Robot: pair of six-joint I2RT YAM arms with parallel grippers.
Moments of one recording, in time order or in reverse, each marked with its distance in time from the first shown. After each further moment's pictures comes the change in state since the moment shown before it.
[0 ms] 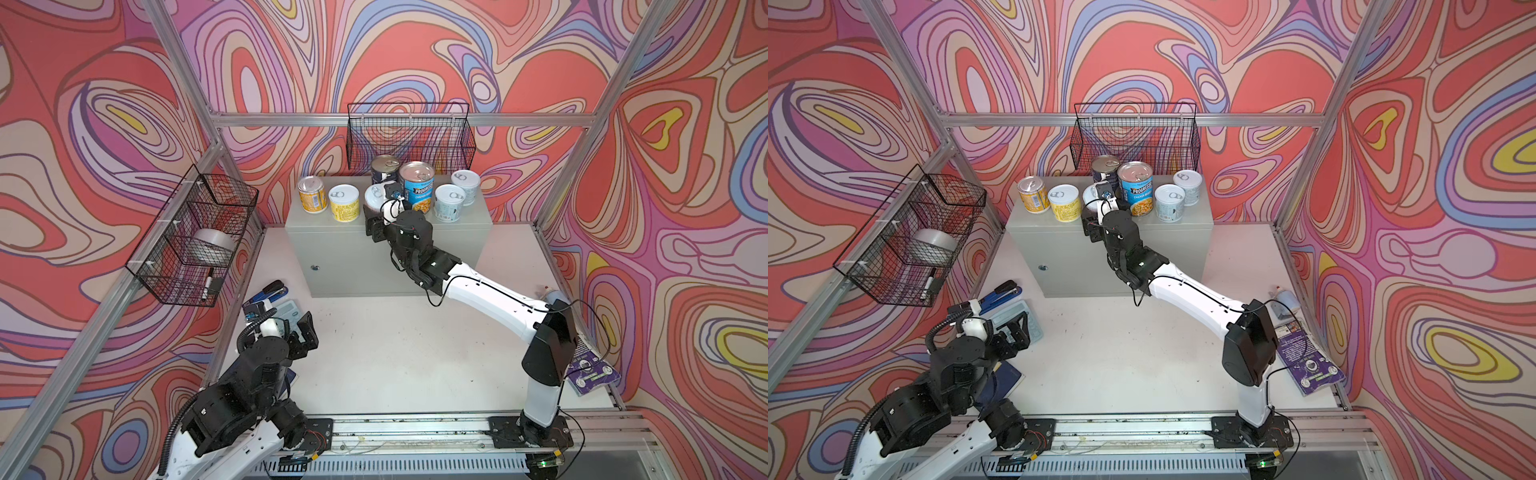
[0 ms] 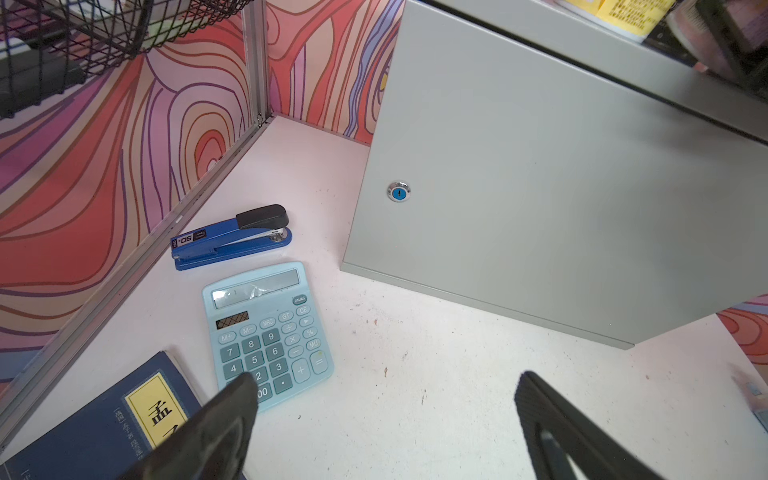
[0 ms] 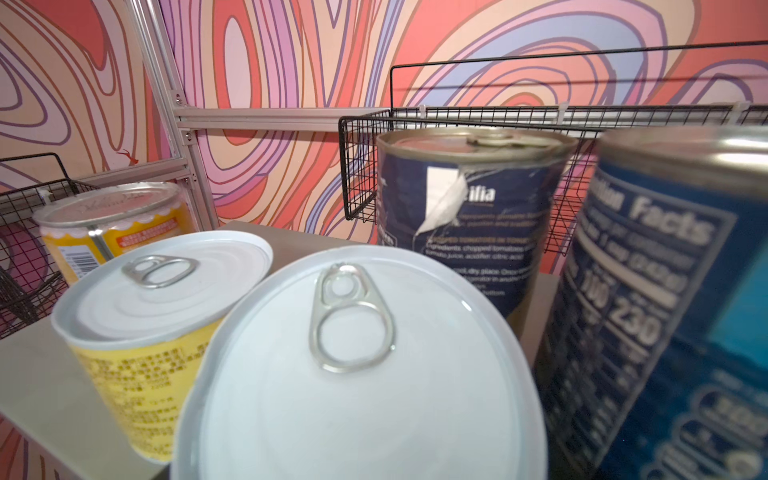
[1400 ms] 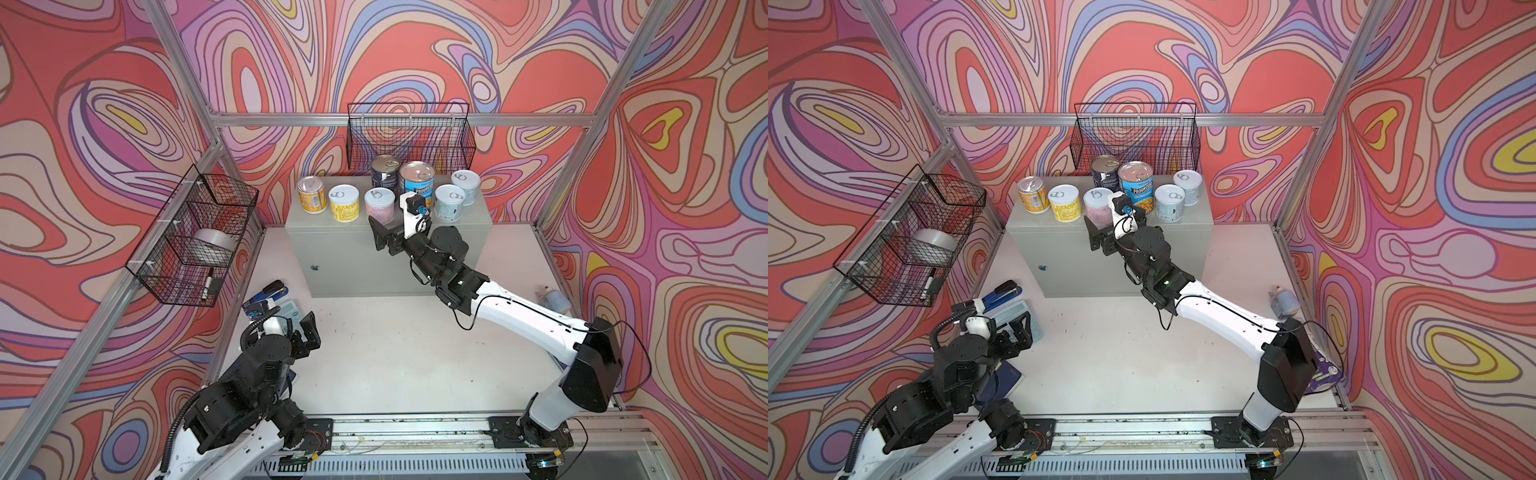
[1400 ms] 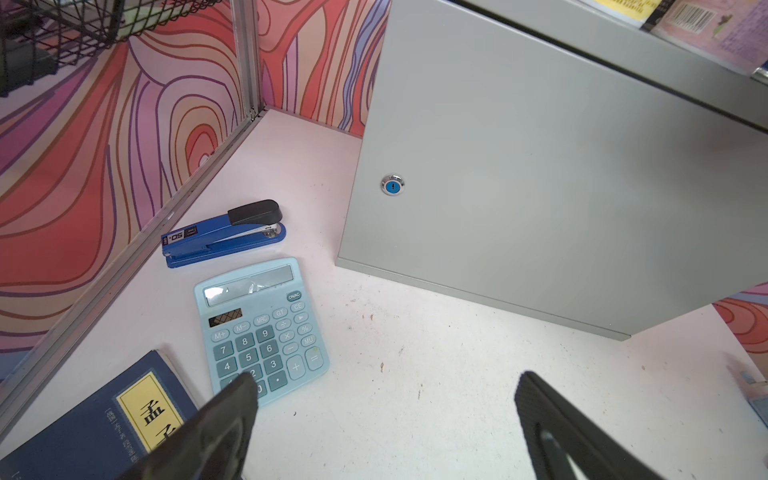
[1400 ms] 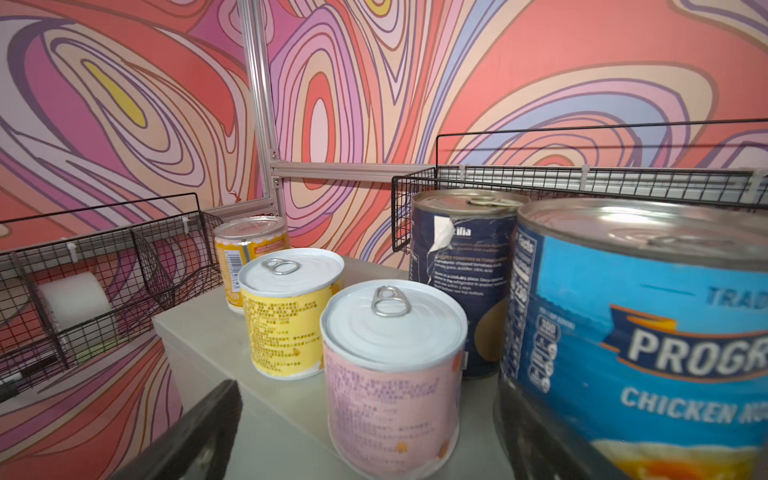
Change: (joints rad) left arm 0.000 0.025 0.000 0.005 0.024 0.000; right arm -0.011 -0.276 -0.377 0.253 -0.245 -0.051
